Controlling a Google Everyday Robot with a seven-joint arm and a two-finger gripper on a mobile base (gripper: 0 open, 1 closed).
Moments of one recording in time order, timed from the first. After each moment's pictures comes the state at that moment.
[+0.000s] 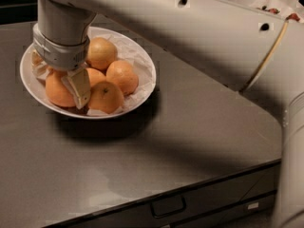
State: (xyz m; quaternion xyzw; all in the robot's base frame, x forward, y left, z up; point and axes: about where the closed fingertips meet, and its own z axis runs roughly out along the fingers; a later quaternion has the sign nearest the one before) arm 0.509 0.209 0.916 -0.94 0.25 0.00 0.22
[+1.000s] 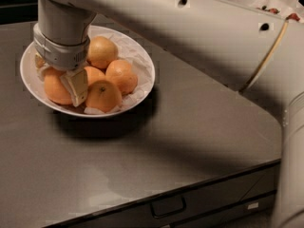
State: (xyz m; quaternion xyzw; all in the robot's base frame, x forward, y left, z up) arm 0.509 0.209 0.916 -0.94 0.25 0.00 0.22
